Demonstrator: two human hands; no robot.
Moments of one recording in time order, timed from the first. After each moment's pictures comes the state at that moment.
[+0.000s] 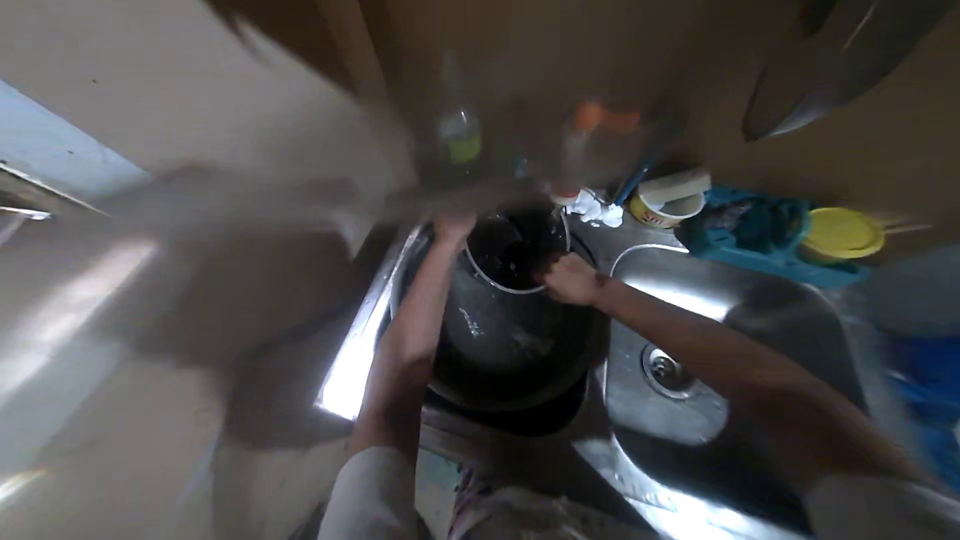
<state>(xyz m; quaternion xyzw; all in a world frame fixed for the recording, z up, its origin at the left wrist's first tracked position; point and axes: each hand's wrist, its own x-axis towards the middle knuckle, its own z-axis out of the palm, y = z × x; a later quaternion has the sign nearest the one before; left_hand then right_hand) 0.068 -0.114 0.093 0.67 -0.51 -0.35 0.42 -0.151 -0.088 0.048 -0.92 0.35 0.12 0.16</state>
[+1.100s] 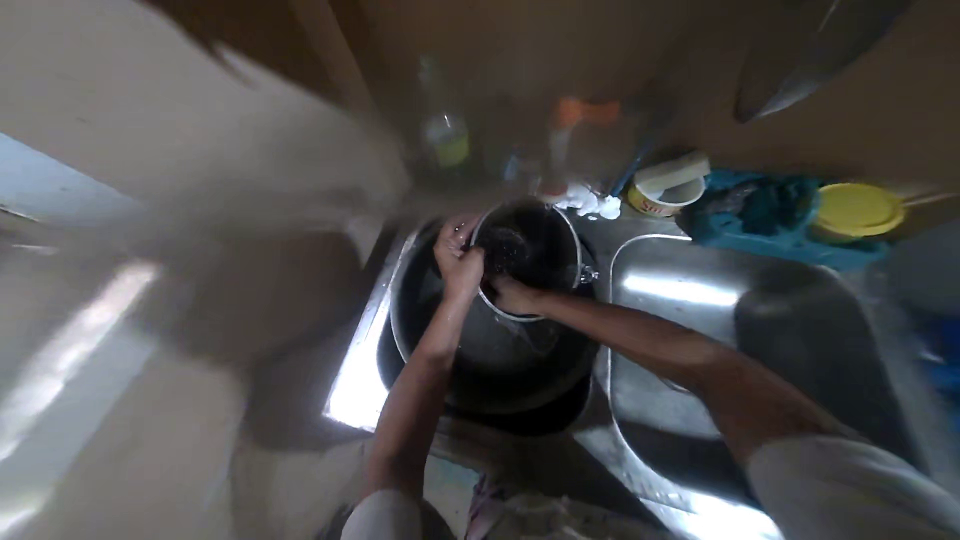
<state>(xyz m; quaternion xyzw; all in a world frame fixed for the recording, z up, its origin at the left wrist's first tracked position) 0.036 -0.062 0.056 0.50 -0.47 -0.35 0.64 -0.085 -0.076 0.011 -0.80 0.40 -0.04 0.45</state>
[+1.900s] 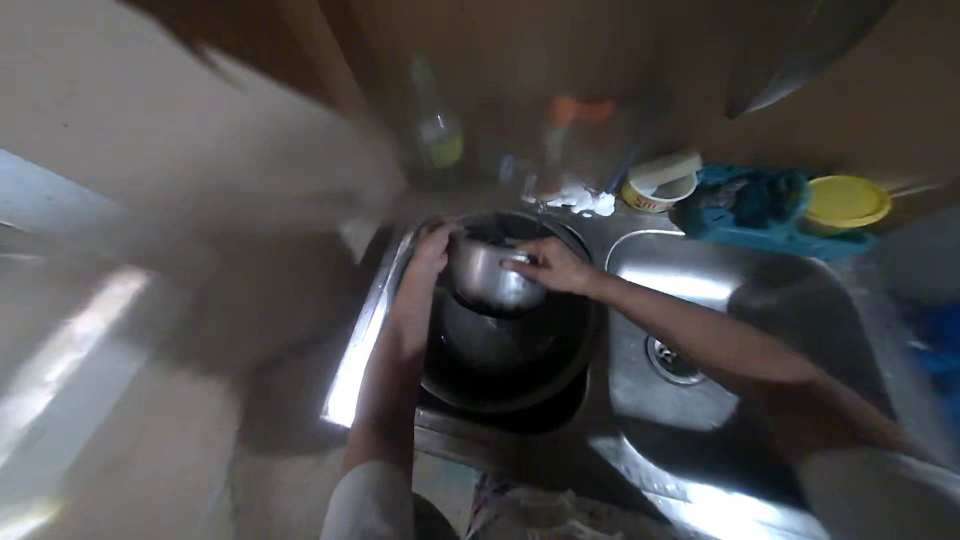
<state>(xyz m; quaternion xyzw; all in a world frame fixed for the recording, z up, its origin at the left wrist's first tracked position) 0.083 -0.111 0.055 0.66 -0.31 -0.51 0.45 -0.146 -0.082 0.070 -0.79 0.39 -0.23 0.41</state>
